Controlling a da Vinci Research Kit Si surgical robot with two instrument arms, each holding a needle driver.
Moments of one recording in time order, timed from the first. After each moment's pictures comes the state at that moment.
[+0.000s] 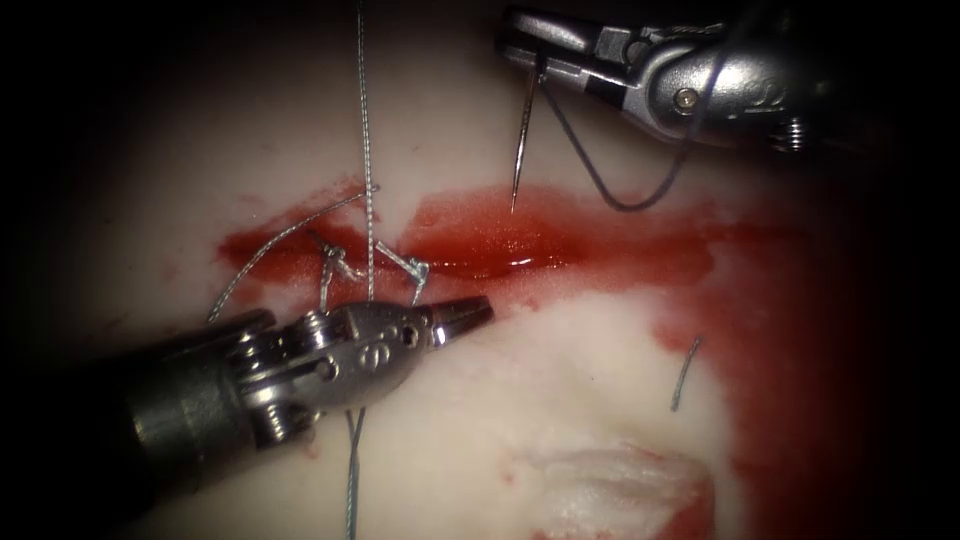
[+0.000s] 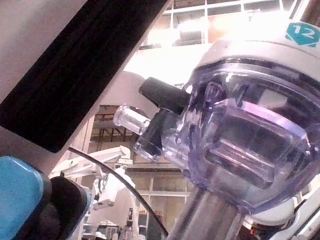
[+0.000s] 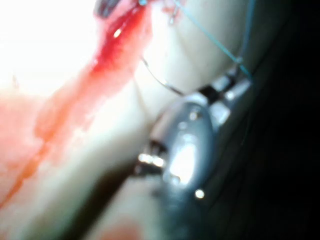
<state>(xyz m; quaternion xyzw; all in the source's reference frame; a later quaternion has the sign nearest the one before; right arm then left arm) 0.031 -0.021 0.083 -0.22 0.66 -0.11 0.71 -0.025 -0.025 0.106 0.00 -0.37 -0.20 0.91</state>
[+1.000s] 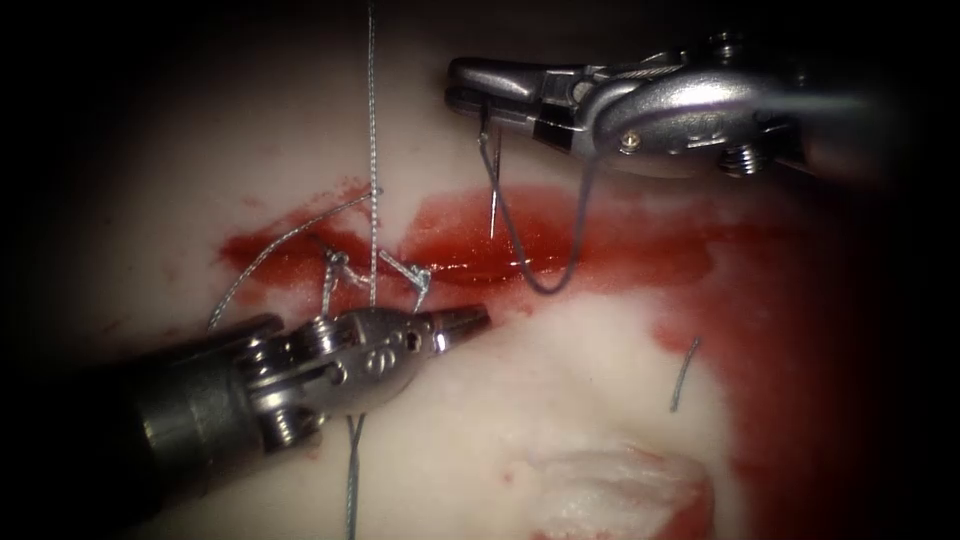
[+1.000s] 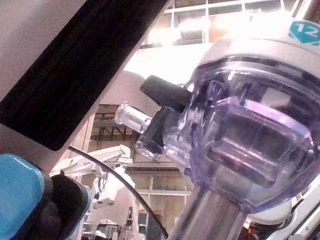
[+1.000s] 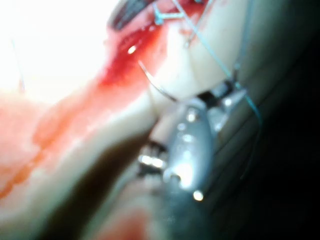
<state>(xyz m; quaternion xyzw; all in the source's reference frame) 0.034 -0.023 0.085 -0.21 0.63 -0.18 0.72 -0.025 -0.025 0.107 0.01 -0.35 -0.19 0.92</state>
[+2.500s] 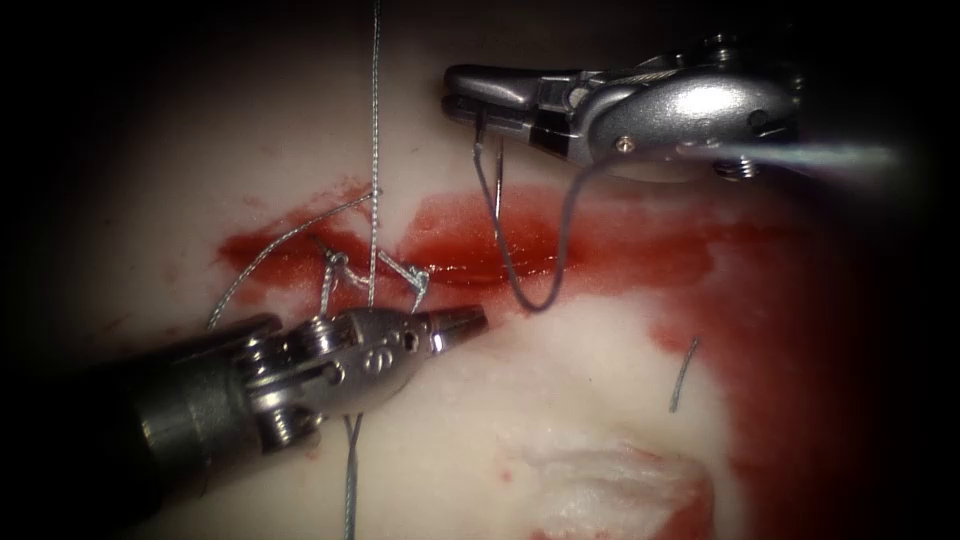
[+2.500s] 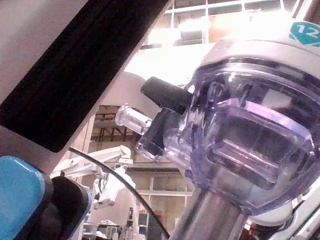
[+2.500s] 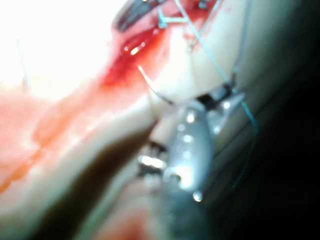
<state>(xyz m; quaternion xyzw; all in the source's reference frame) 0.034 -0.023 0.083 -0.22 0.62 -0.20 0.72 -0.025 -0.025 0.107 0.01 -0.35 -0.19 0.92</state>
